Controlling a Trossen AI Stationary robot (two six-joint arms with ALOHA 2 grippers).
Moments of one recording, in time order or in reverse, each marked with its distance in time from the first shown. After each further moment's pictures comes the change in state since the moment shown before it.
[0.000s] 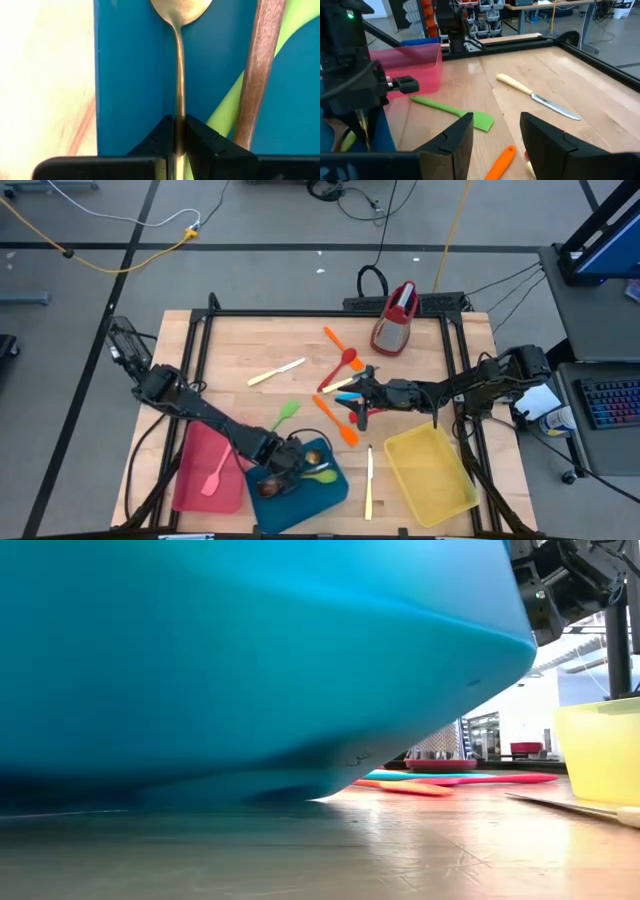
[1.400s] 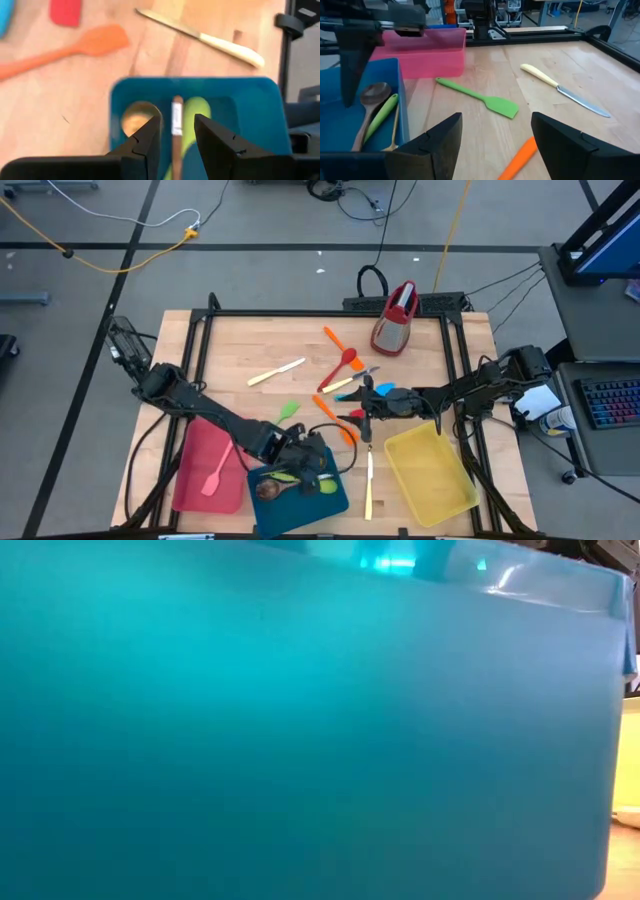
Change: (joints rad) left arm 0.036 -0.002 0.320 -0.073 -0.216 0.249; right arm 0.079 0.000 0.000 -0.043 -0.023 -0.024
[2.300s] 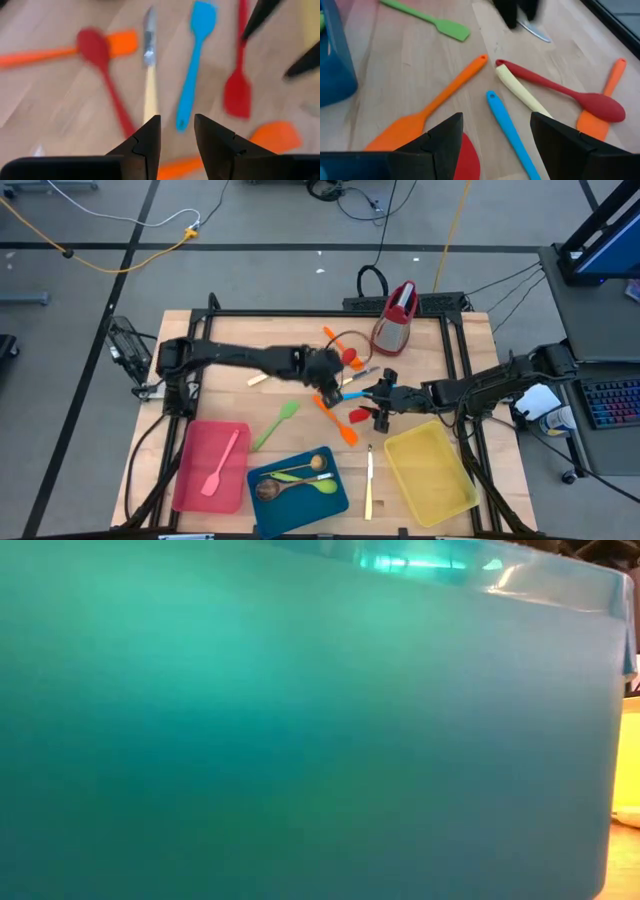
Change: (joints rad) left arm 0.537 0.024 0.001 0.062 0.120 0.389; right arm -0.014 -0.256 0.000 -0.632 0.134 0.026
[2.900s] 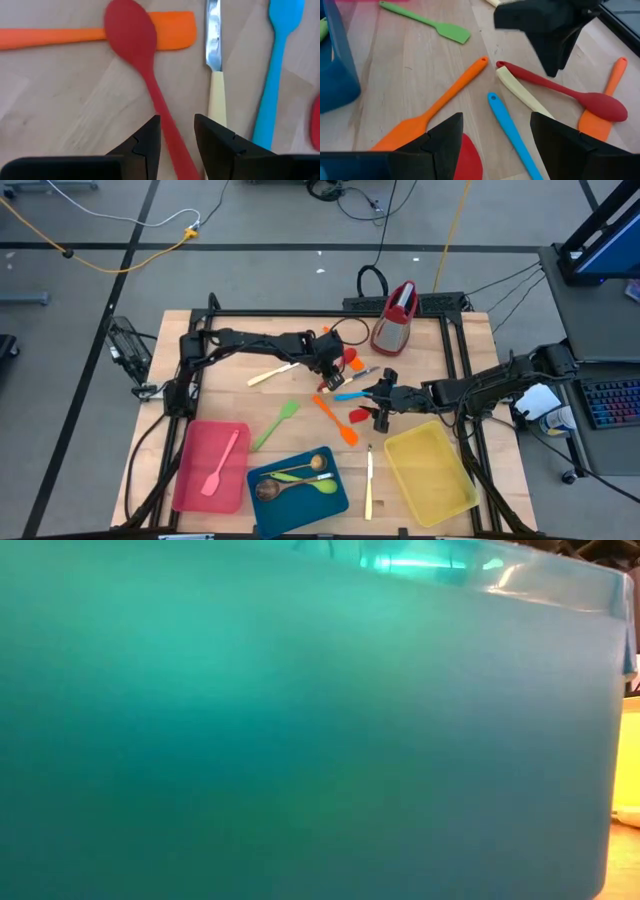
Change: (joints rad) left arm 0.182 0.172 -0.002 0.101 0.122 0.052; right arm 0.000 -0.004 0.000 0.000 -0.001 0.023
